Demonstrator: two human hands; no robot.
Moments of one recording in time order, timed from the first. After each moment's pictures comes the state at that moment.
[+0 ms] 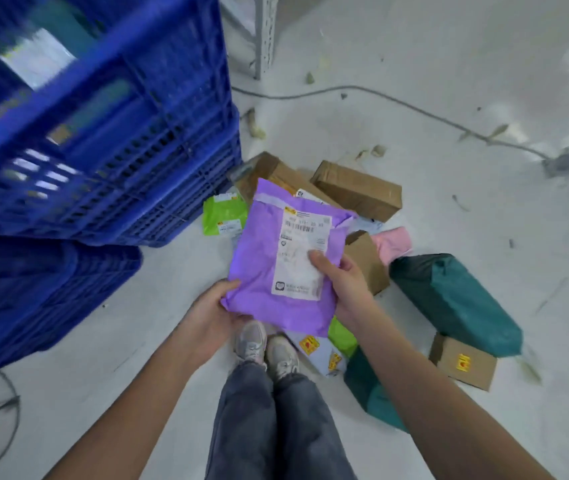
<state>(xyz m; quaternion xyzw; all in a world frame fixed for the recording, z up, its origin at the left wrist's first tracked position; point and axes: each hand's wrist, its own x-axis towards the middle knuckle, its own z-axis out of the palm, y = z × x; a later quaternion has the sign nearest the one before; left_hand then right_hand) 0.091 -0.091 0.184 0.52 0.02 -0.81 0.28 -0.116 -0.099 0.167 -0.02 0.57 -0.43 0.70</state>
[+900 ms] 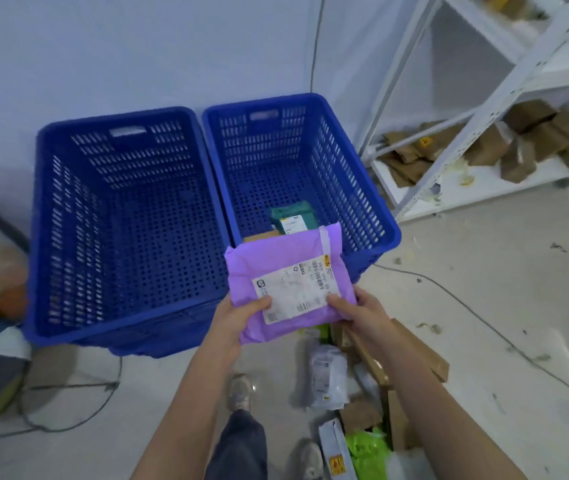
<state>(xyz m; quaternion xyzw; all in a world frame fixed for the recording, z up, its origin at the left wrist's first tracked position) 0.288 -0.085 0.470 0.60 -0.05 -0.58 0.55 0.085 -0.169 0.453 -0.36 0.51 -0.26 0.74</state>
